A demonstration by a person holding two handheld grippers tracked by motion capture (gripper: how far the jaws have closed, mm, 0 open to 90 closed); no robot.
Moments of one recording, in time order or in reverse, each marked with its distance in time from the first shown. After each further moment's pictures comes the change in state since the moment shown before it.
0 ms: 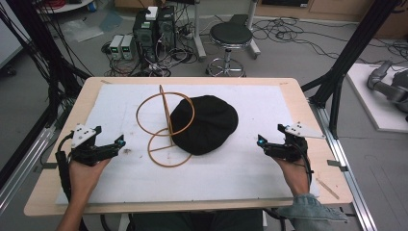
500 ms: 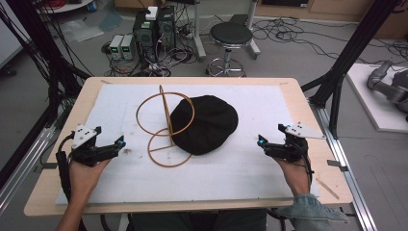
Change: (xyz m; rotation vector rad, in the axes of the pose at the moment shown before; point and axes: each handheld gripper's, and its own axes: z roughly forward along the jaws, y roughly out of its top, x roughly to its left) left arm 0.000 -0.002 0.000 0.011 0.007 0.024; right arm -0.001 0.000 -0.001 -0.007 -0.006 -0.014
